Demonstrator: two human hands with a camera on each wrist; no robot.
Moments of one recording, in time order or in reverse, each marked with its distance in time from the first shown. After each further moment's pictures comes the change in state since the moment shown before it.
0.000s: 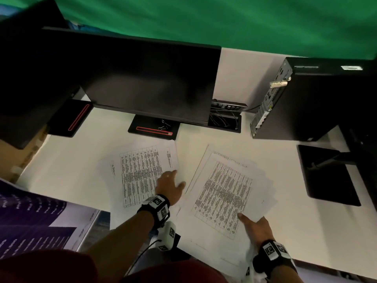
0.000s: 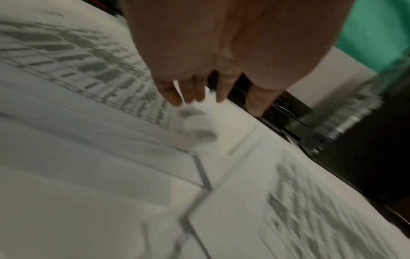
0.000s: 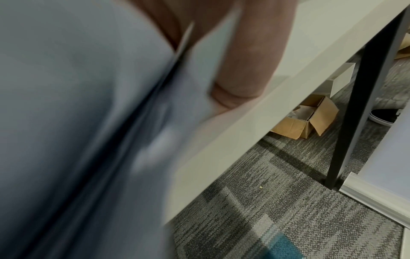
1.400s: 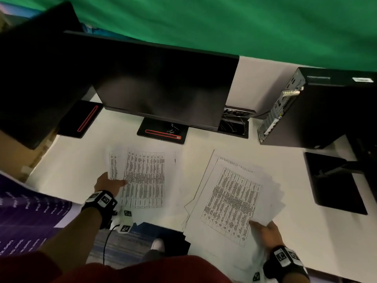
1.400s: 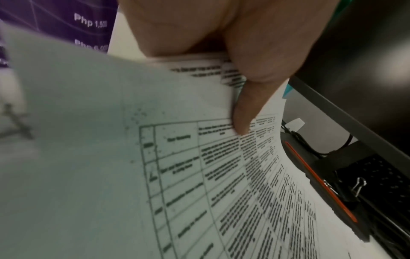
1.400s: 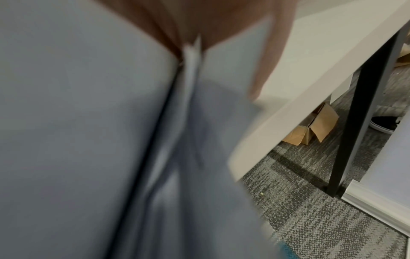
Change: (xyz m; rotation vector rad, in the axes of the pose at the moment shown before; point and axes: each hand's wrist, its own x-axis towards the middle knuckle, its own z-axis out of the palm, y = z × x) left_hand 0.003 -0.142 -0.132 -0.526 0.295 -0.505; right_hand -0.001 0.002 0.005 0.015 0.046 -0.031
